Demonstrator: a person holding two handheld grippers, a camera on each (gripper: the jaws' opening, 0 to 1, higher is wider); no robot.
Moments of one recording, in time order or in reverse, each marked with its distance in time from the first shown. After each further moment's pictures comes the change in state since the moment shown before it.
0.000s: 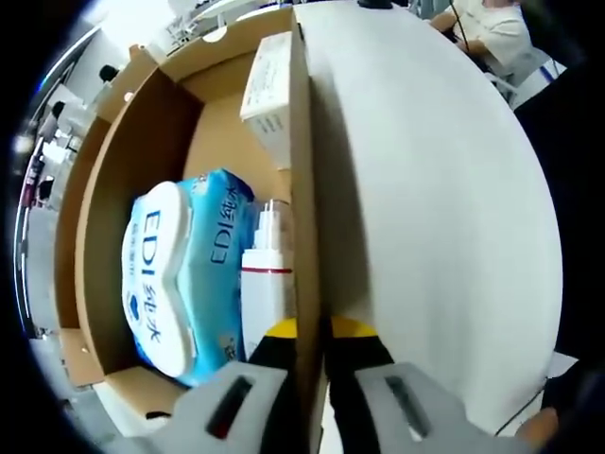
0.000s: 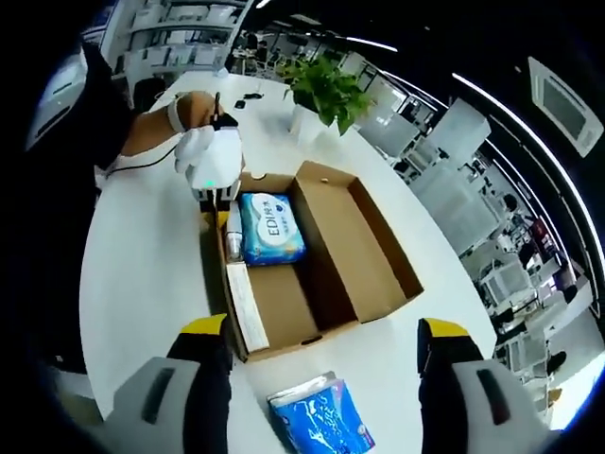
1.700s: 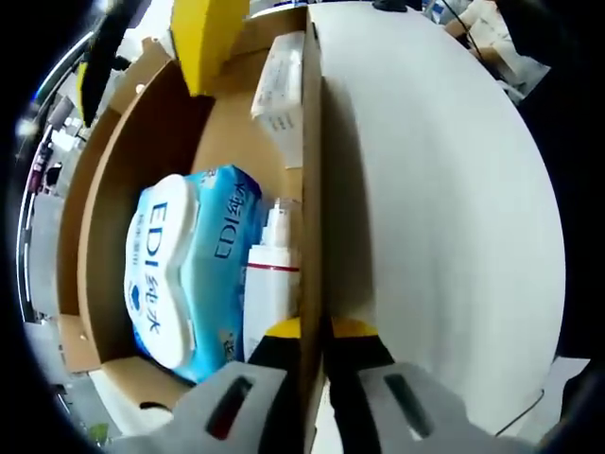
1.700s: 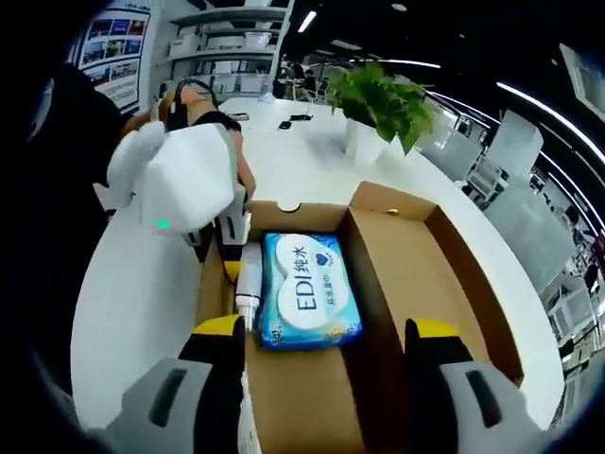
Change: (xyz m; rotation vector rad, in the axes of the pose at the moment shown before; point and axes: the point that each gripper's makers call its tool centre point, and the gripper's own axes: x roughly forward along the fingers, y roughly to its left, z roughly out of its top) left arm -0.003 -0.009 0.002 -0.043 -0.004 0.029; right arm 0.158 0.053 0.057 -0.005 -0.132 0.340
